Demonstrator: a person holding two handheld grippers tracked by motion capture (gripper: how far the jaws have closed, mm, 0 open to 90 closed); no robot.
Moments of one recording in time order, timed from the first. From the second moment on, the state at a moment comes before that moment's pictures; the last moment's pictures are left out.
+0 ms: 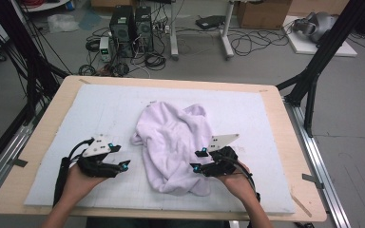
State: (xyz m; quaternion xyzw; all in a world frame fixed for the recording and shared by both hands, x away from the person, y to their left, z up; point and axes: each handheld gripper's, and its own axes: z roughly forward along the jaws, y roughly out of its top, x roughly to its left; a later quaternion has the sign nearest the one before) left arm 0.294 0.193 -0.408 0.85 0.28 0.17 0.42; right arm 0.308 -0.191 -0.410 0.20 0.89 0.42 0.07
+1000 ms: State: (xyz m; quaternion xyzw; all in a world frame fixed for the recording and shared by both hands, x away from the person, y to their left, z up) left arm 0.301 0.157 -0.416 0.88 0.22 0.12 0.40; right arm 0.303 -0.200 -0.434 0.18 0.90 0.40 0.04
